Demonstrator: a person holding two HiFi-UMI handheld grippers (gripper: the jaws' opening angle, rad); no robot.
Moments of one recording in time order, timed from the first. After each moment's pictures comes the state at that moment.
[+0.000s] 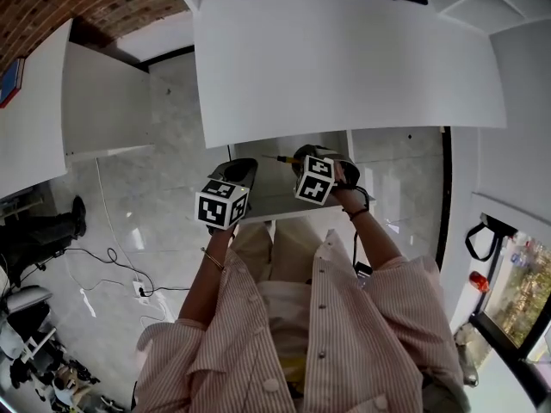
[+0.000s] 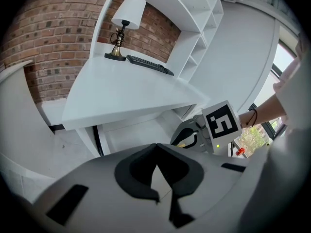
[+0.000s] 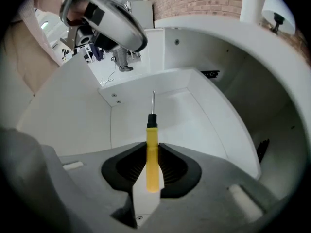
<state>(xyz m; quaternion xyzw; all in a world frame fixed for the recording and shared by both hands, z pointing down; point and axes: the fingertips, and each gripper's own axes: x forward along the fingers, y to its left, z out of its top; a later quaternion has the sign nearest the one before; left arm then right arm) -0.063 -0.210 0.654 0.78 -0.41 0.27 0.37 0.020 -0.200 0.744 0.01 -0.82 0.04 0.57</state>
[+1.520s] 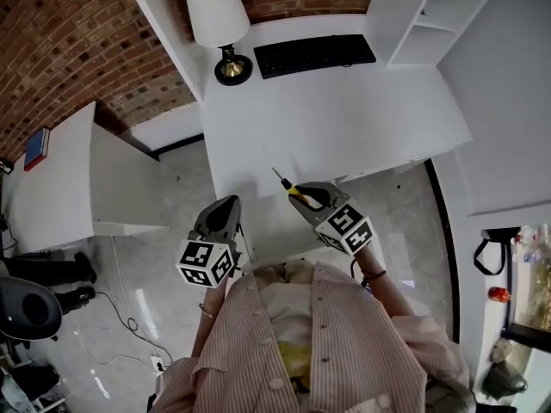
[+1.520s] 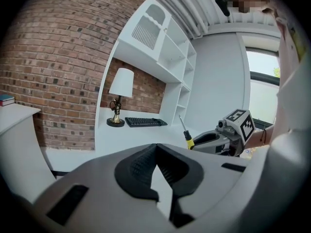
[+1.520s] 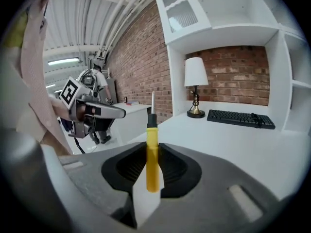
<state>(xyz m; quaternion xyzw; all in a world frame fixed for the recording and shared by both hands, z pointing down) -0.090 -0.241 0.461 0.85 -0.48 0.09 0.19 0.026 -0.245 0.489 0.26 -0.93 0.12 0.21</state>
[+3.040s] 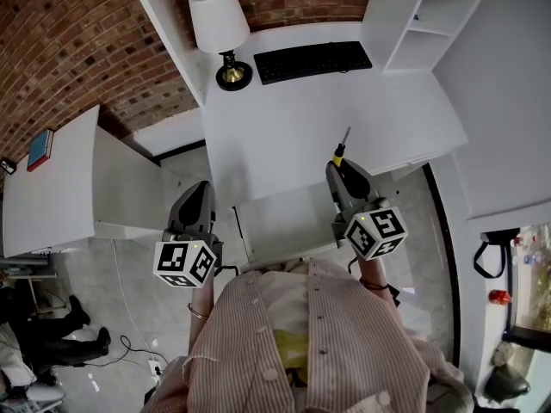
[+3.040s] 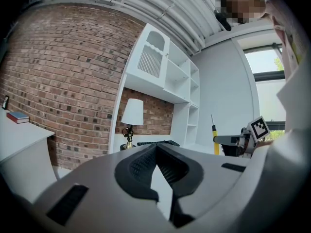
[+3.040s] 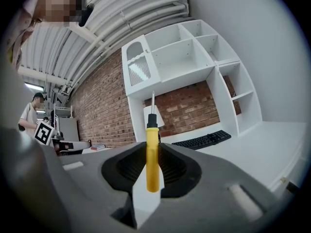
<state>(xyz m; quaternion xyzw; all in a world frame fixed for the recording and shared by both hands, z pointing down) -0.132 -0.250 0.373 0.82 -0.56 0.01 0.10 0.121 -0.277 0.380 0.48 -0.86 0.14 -0.04</state>
